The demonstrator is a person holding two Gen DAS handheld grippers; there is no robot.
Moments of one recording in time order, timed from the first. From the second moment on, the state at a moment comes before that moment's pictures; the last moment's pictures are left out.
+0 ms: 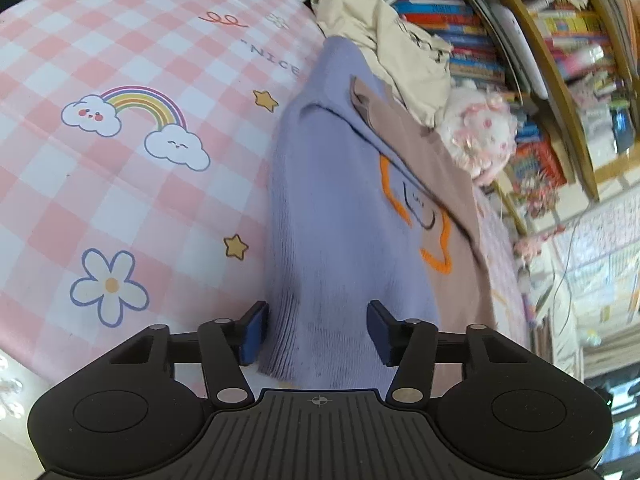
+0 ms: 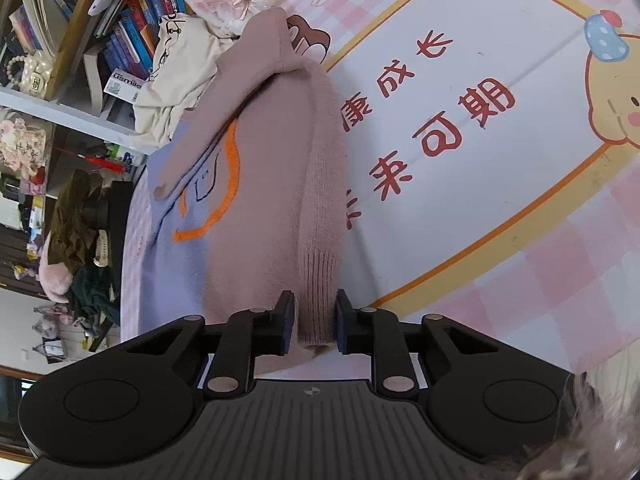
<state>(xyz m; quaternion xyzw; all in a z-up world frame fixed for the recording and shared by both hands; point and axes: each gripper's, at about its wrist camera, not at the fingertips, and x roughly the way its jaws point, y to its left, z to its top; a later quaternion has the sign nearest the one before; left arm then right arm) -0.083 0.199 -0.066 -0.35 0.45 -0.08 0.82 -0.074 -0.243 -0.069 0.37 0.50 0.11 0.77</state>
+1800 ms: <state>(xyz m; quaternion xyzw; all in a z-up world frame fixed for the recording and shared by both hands) -0.066 0.233 -0.030 -0.50 0.32 -0.16 0.79 -0.077 -0.266 0.021 0.45 0.38 0.16 0.79</state>
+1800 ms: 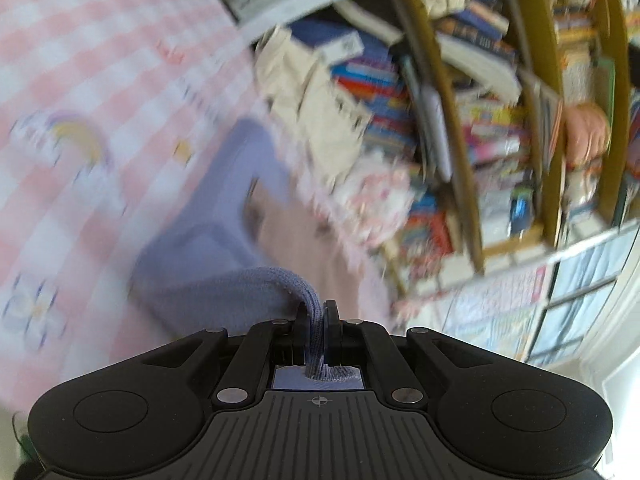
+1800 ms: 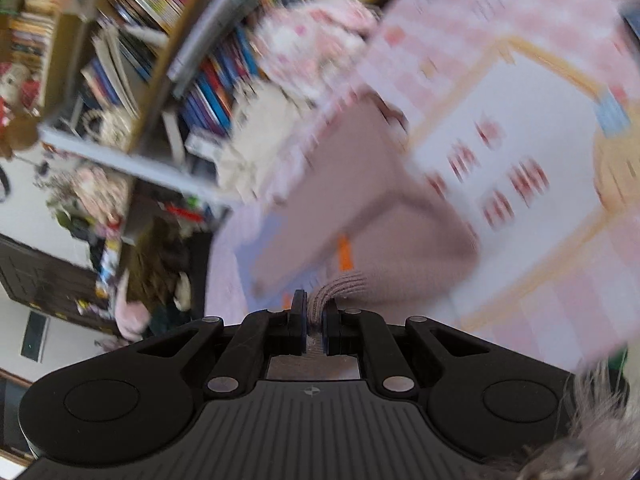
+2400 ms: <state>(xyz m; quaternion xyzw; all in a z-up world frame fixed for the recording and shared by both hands) 0.058 0.230 -0.005 -0.49 0.29 -0.11 0.81 0.085 -0.264 0.031 0.48 0.35 0.14 0.79</state>
